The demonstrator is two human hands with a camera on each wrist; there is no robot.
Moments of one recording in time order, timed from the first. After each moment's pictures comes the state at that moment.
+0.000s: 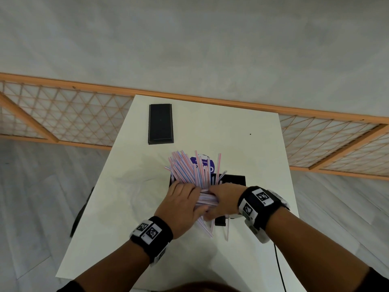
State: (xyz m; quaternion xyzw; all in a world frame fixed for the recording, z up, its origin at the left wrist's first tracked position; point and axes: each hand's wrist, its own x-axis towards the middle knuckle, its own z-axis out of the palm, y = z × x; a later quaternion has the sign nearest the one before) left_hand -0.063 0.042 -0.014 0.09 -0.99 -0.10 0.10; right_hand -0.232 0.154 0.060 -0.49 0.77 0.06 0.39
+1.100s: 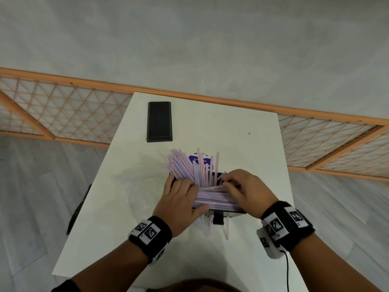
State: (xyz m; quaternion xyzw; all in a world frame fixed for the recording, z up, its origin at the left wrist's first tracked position) left_hand -0.062 0.045 -0.005 0.12 -0.98 -0.08 0.12; right_hand -0.250 0.210 0.073 -0.46 0.82 -0.26 0.21
